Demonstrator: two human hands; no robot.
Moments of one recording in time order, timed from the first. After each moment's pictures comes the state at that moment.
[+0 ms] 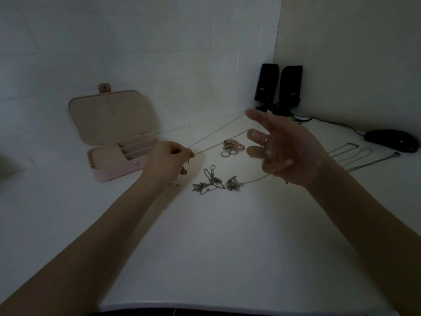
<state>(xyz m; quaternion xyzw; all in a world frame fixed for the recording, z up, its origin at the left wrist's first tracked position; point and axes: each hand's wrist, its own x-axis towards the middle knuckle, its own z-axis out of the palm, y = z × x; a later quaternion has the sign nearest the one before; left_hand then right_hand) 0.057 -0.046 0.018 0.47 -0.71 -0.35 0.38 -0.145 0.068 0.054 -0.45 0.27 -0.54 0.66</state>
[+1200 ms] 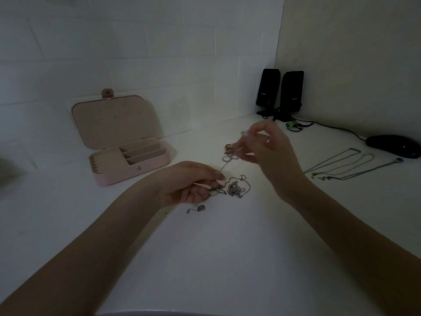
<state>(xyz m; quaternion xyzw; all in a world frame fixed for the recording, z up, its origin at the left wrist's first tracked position) 0.051 -0.017 0.032 0.36 -0.60 -0.70 0.14 -0.111 0.054 0.036 -0.52 0.49 -0.66 0.22</state>
